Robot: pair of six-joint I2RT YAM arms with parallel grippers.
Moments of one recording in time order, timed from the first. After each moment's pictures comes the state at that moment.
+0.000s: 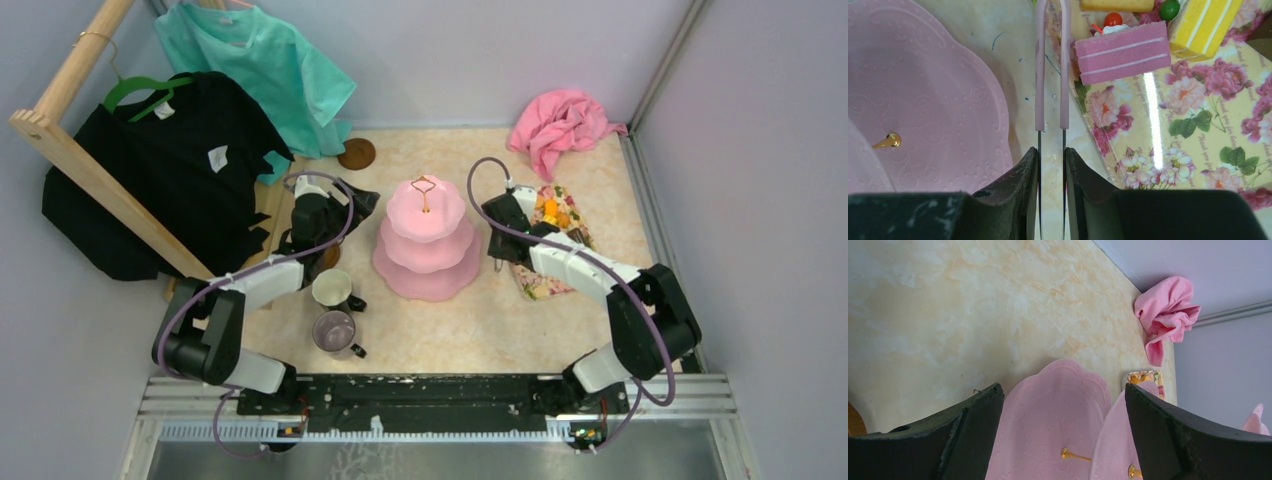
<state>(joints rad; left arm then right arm) -0.34 1.45 0.65 0.52 -0.07 -0.89 0.54 1.46 0.90 -0.38 0.38 0.62</state>
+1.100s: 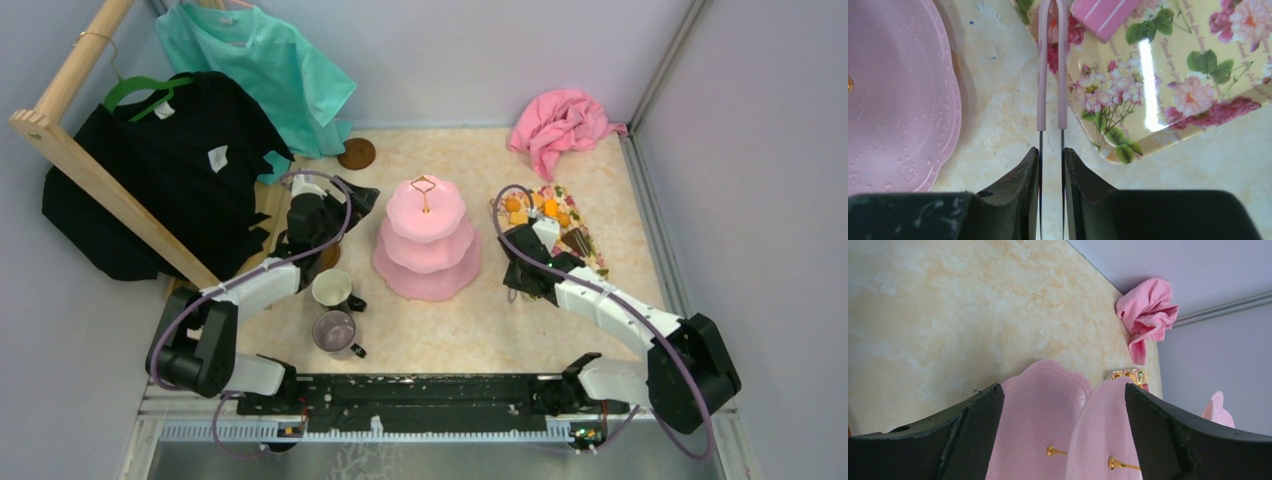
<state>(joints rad) -0.35 1.39 0.64 0.51 -0.05 -0.90 0.57 1.19 0.69 -0.50 0.37 0.77</state>
